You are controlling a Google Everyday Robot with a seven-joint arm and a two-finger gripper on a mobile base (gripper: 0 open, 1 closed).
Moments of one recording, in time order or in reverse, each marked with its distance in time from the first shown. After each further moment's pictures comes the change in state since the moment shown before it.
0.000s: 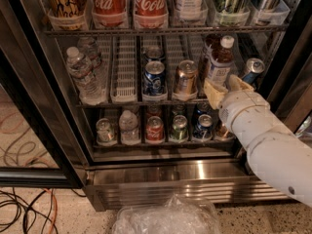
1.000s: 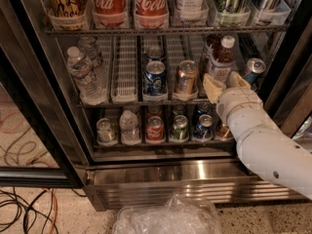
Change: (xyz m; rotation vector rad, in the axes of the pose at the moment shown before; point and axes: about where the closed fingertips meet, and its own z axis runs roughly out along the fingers) arm 0.009 -0.016 0.033 0.057 -0.054 0.026
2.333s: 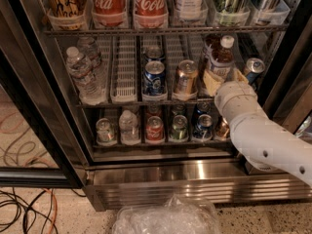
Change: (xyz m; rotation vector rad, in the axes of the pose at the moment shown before) arm 0.012 -0.020 0.039 0.055 -0.006 0.018
